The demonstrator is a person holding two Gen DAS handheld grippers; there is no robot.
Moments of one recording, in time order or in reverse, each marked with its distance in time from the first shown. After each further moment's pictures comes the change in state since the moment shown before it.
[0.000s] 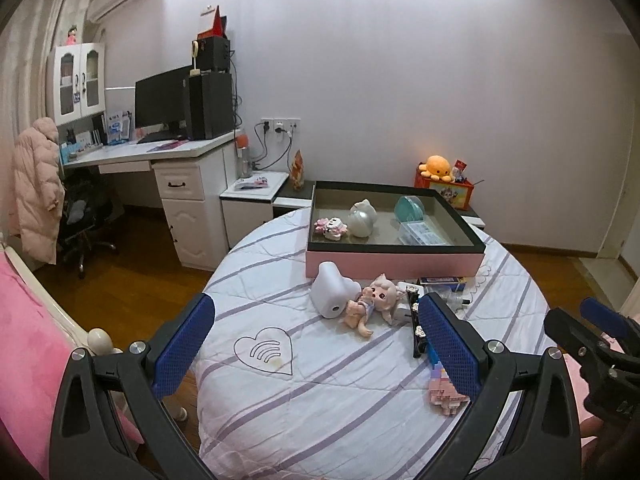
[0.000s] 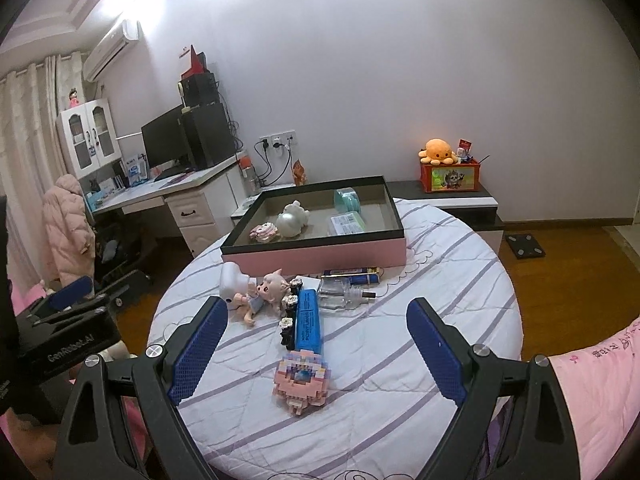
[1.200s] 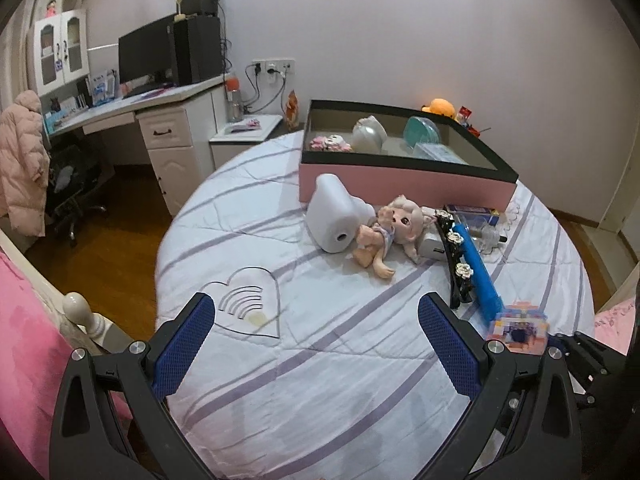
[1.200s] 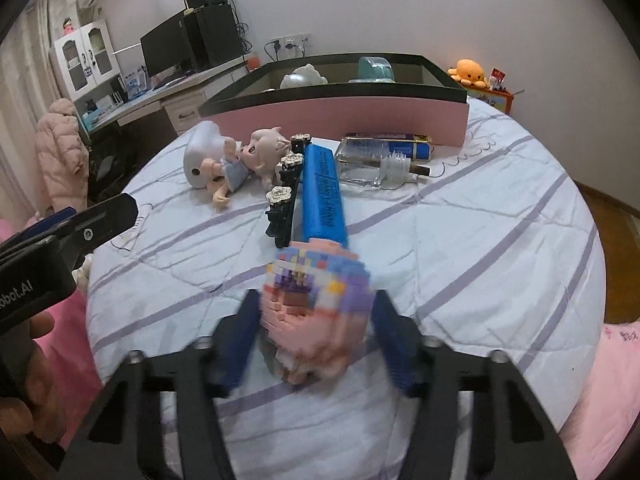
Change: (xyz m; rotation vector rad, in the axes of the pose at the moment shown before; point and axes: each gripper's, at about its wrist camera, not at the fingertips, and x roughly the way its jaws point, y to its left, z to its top) left arm 0.082 -0.001 -0.049 0.014 0.196 -0.017; right arm 0.112 0.009 -0.069 -0.082 0.317 0.031
